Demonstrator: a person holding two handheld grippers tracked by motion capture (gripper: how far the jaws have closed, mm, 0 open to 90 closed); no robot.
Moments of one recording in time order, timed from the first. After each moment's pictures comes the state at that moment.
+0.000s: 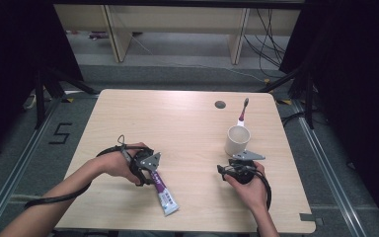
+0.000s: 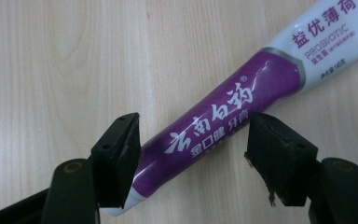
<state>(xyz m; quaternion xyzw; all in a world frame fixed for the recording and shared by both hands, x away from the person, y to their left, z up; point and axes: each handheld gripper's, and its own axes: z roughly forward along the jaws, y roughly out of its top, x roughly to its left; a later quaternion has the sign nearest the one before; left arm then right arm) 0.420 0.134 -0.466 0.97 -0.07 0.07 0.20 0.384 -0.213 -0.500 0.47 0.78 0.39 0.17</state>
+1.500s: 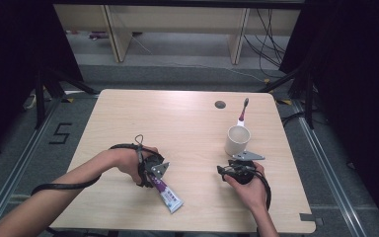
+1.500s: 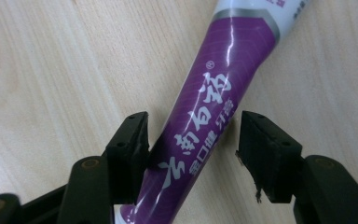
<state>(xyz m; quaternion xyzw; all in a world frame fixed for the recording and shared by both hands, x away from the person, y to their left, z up) 0.424 0.108 -0.475 0.98 -0.19 0.02 0.10 0.385 -0.213 -0.504 0.47 0.77 0.39 0.17</state>
